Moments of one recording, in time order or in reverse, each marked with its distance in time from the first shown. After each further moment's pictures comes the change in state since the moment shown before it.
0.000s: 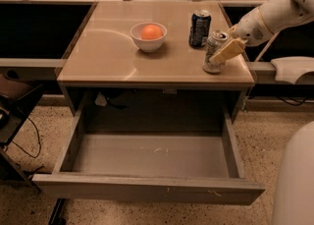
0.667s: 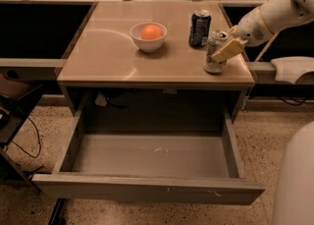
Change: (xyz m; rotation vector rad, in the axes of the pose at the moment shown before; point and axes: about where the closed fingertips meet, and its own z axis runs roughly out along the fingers) arm 0.000 0.000 0.000 0.000 0.000 0.000
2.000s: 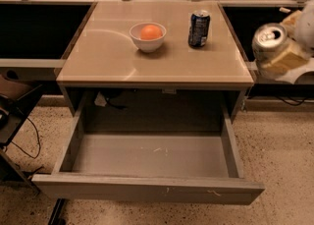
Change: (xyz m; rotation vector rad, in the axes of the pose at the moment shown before) arm 0.000 0.134 -0.155 0.446 0.305 -0.211
